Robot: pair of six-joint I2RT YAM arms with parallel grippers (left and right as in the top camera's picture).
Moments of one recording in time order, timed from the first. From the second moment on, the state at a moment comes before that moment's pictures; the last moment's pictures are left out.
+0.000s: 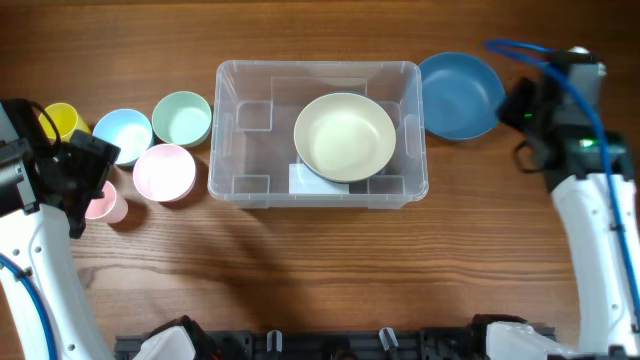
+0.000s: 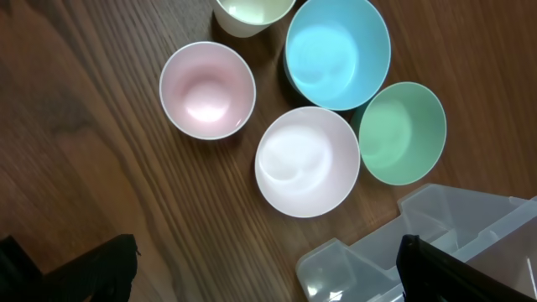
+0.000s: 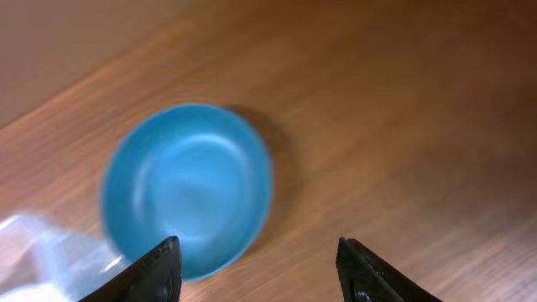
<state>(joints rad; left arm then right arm) 0.44 1.28 1.35 -1.24 -0.02 -0.72 -0.11 1.36 1.23 -0.71 0.22 0.44</state>
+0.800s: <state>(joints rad) 0.44 1.28 1.35 -1.24 -0.02 -0.72 -0.23 1.85 1.23 -0.54 -0.05 0.45</state>
